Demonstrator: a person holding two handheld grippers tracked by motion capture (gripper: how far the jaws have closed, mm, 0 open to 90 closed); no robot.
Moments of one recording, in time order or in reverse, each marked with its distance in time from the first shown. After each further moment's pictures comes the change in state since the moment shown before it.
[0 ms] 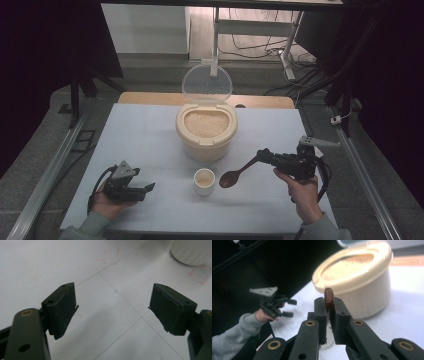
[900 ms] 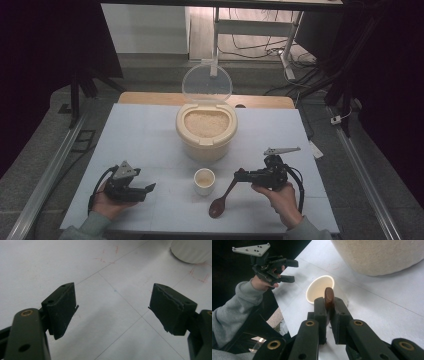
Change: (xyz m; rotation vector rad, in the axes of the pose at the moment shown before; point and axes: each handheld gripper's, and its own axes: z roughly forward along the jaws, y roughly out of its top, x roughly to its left) left arm -0.001 0.000 0.001 0.007 0.000 0.011; right arm -0.008 -0.039 0.061 0.283 0.064 0.075
